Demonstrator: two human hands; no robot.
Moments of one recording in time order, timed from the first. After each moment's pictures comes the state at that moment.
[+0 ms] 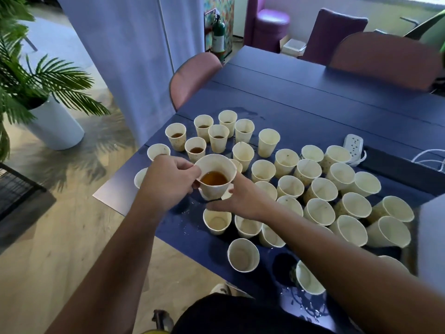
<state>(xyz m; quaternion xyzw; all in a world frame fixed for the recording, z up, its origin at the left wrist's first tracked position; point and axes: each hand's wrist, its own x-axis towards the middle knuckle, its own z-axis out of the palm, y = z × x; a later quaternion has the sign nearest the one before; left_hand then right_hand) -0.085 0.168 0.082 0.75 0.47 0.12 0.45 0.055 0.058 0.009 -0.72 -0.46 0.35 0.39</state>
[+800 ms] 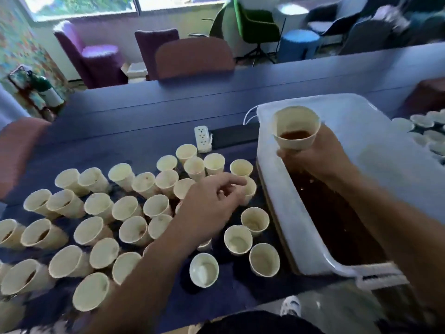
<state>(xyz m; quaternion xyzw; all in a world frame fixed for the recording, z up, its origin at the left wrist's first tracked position) 0.082 -0.094 0.099 0.86 -0.02 -0.02 0.51 0.189 -0.322 0.106 -0.88 -0.12 -0.06 0.45</state>
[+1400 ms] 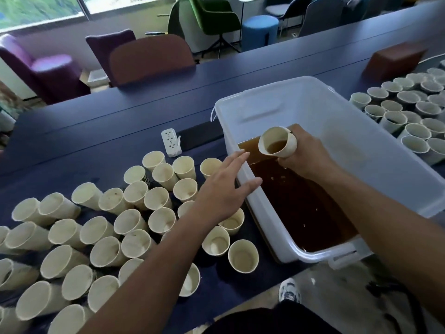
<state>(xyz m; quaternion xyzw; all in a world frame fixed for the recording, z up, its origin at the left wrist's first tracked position) 0.149 -0.178 0.048 0.91 -0.17 -0.06 0.37 0.202 -0.410 0.042 -0.94 0.02 -0.05 0.32</state>
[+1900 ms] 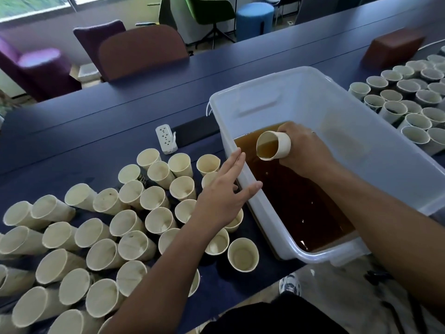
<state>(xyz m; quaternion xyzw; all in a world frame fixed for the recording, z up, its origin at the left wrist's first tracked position) 0.145 -0.179 0.028 0.91 -0.14 -0.10 0.39 0.203 -0.409 0.031 -0.97 -0.02 -0.09 0.22</state>
